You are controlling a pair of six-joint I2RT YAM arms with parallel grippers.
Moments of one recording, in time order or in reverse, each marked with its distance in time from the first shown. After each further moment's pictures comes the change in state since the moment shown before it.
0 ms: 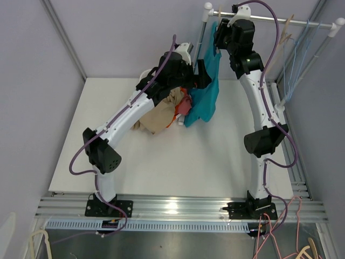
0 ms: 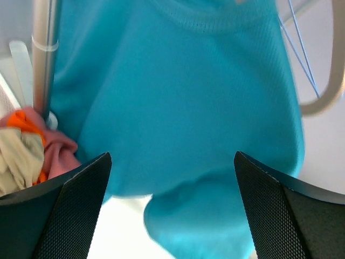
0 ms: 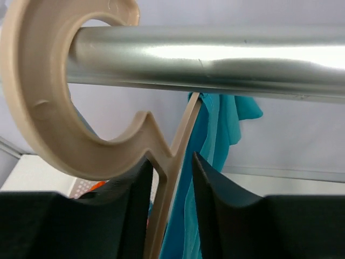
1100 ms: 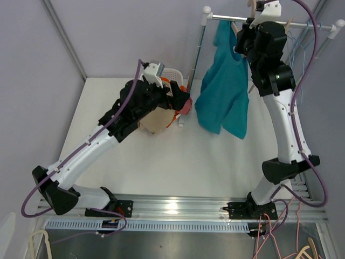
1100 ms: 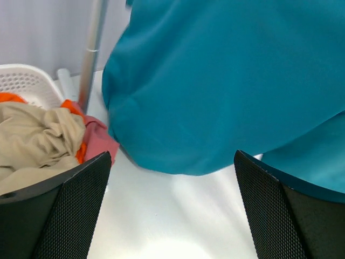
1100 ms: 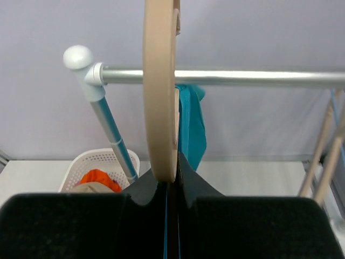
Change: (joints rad) left arm -0.025 -0.607 -0.660 0.236 -0.099 0.100; right arm 0.043 -0.401 -0.235 -0.086 0.170 -0.106
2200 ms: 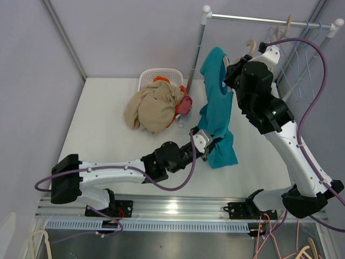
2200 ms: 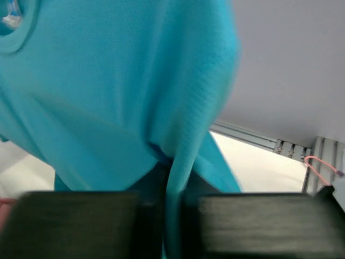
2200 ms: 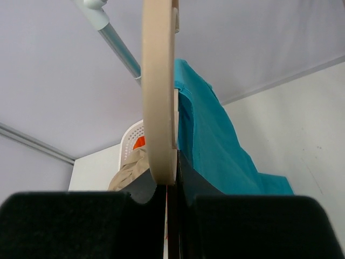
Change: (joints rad) left arm -0.603 0.068 -0.486 0.872 -0.246 0.475; right arm 0.271 -0.406 -0.568 0.036 0.364 0.454
